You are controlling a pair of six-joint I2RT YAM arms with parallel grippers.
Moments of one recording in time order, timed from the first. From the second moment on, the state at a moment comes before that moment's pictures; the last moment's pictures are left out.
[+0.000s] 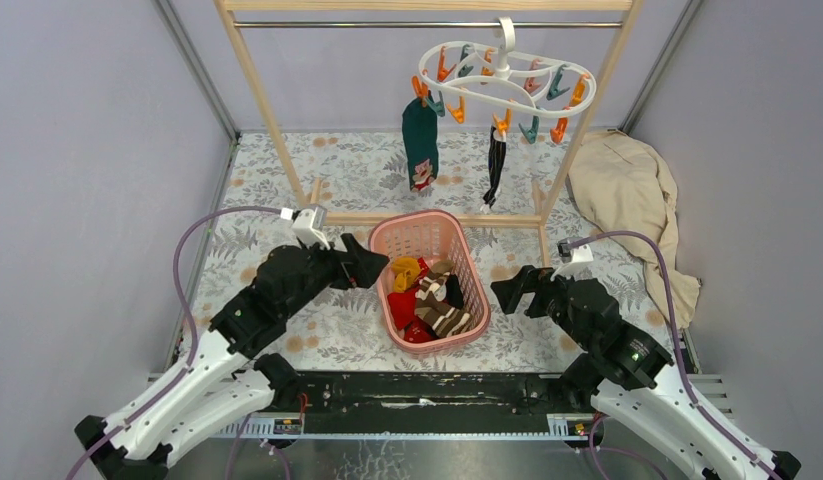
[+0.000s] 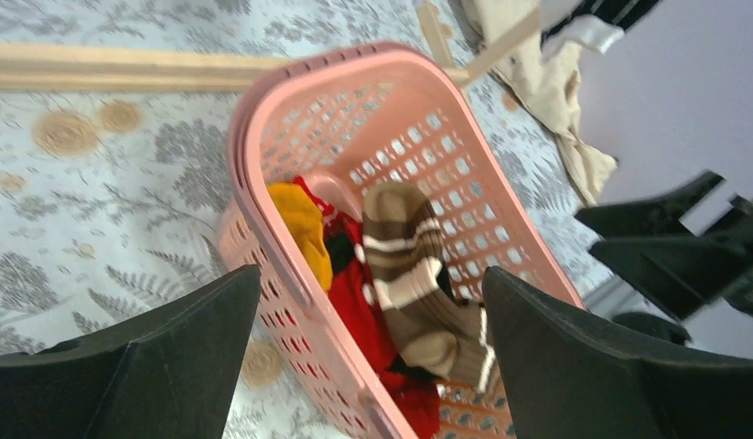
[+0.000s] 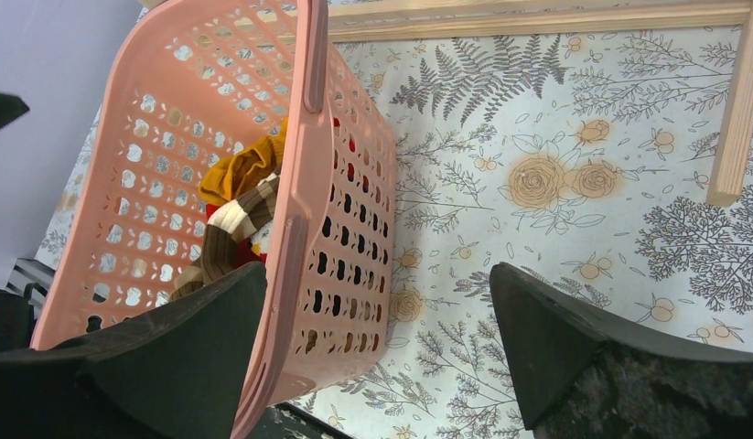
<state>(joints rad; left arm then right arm) -0.72 0.63 0.66 -0.32 -0.07 -0.65 0.75 0.38 0.50 -0.50 0.22 0.58</state>
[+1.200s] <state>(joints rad) -0.61 1.53 0.95 0.59 -0.21 -0.26 0.75 0.29 0.50 -0.52 0.18 0.63</state>
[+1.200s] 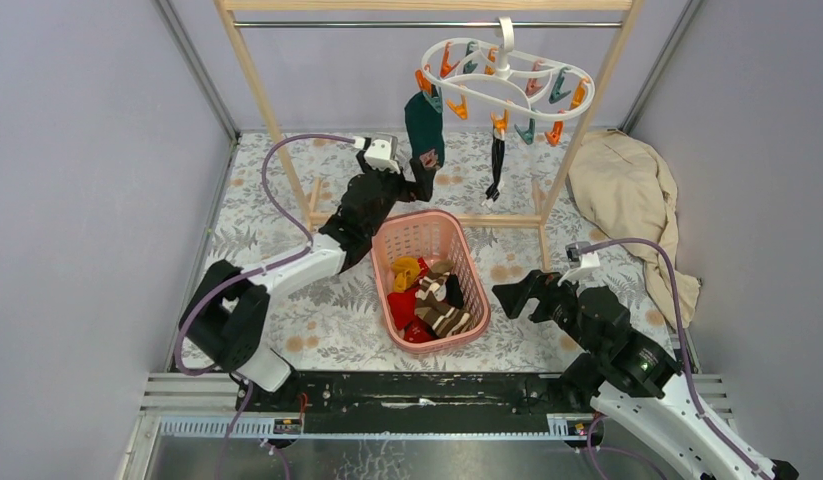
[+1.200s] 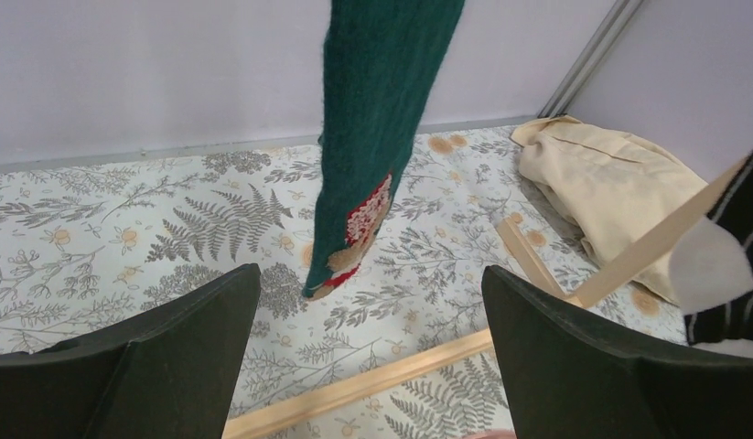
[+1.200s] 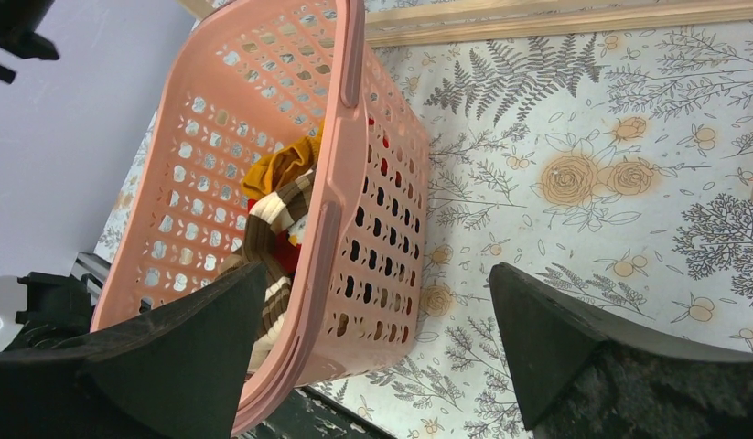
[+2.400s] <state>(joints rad) -0.52 1.52 1.12 0.53 -0.02 -0.34 0.75 0.31 0.49 -0.51 0.03 0.63</state>
